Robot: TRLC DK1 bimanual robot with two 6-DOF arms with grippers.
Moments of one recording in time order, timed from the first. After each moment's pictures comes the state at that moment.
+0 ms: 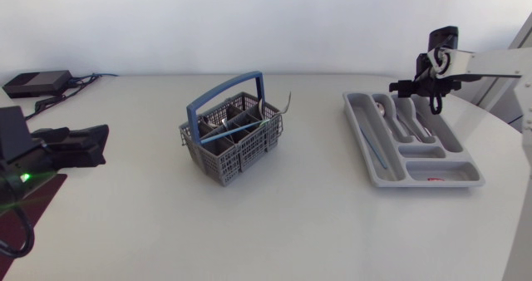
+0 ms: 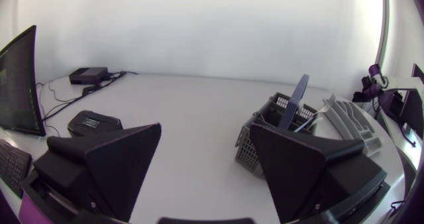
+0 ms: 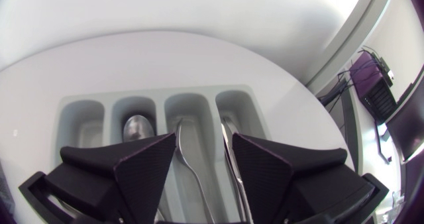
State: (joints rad) left arm -0.02 0.69 0.50 -0.19 0.00 -0.07; right arm -0.21 2.29 1.82 -0.29 0.16 -0.10
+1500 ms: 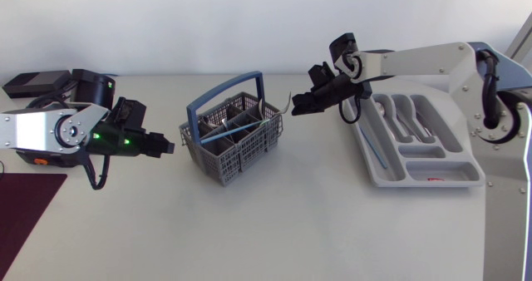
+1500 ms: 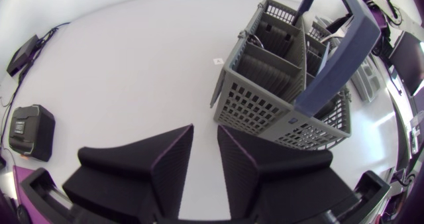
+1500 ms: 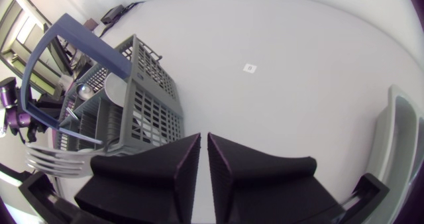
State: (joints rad) left arm -0.07 1.58 0.83 -0.14 0.20 0.11; right arm 0.21 2.31 1.82 -0.50 -0.52 -0.07
